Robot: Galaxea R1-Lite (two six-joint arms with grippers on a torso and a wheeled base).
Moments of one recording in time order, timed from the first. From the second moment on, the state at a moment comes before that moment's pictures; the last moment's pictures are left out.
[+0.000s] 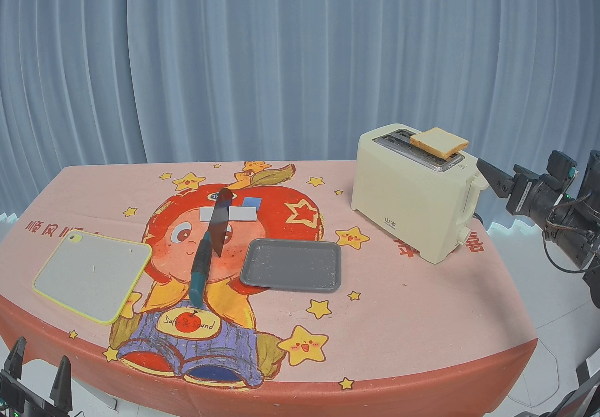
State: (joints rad) left arm 0.00 0.03 -0.02 -0.02 0.06 -0.02; right arm 0.23 1.52 -0.49 -0.96 -0.03 0.19
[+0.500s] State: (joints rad) left arm 0.00 0.03 -0.02 -0.02 0.06 -0.02; right arm 0.19 1.52 -0.50 -0.96 -0.04 0.28
